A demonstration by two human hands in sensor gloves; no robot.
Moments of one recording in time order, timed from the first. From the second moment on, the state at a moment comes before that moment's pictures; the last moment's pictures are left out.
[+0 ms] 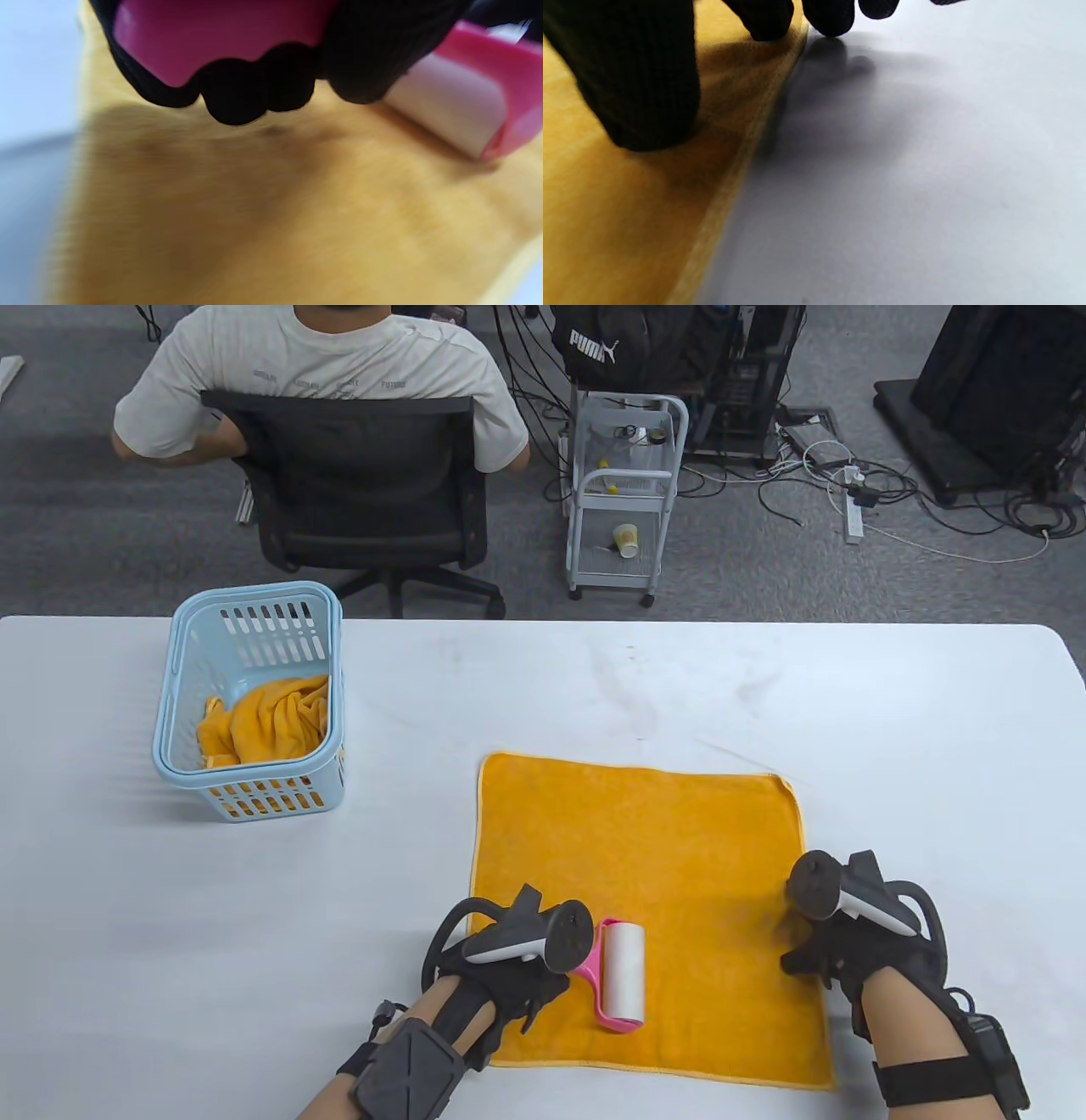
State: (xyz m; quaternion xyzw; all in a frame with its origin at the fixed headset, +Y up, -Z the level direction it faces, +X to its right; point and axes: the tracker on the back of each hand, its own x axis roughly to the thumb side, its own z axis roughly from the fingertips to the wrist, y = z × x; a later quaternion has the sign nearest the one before) left_hand -0.054 -0.765 -0.250 -0.26 -0.25 -0.09 0.93; right_hand 0.303 -0.783 -0.293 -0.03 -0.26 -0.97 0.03
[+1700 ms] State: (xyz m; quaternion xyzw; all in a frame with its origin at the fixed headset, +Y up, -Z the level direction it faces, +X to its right) left_hand -0.004 -0.762 -0.295 -0.22 -0.24 -0.06 0.94; right_hand 0.304 -0.784 -0.289 -0.03 -0.26 -0.97 0.03
